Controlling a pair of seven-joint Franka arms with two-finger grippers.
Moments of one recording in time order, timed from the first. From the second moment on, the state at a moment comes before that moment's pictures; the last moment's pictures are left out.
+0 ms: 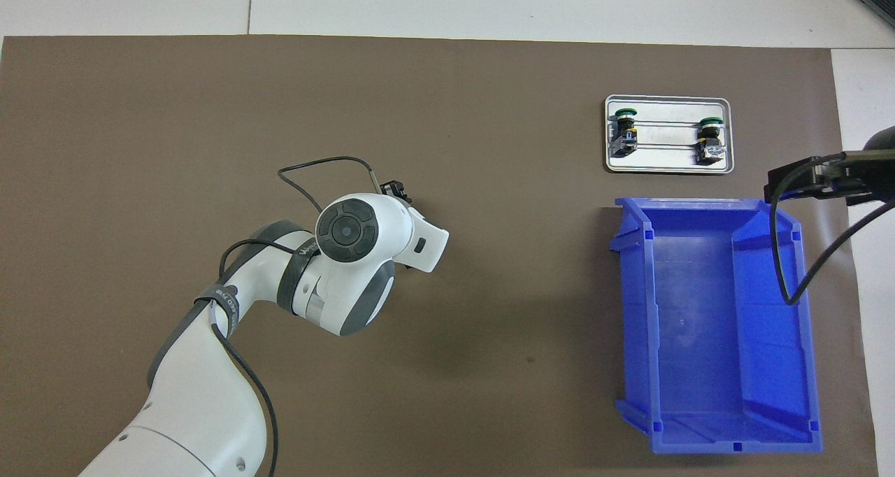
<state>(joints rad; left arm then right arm) -0.60 0.41 -0.01 -1.96 -0.09 2.61 0.78 0.05 0.01 -0.05 -1.56 -0.02 1.57 0.05</state>
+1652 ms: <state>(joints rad) -0.59 0.42 0.00 -1.97 -0.14 2.74 0.80 0.05 0.01 -0.04 -1.57 -0.02 1.57 0.05</state>
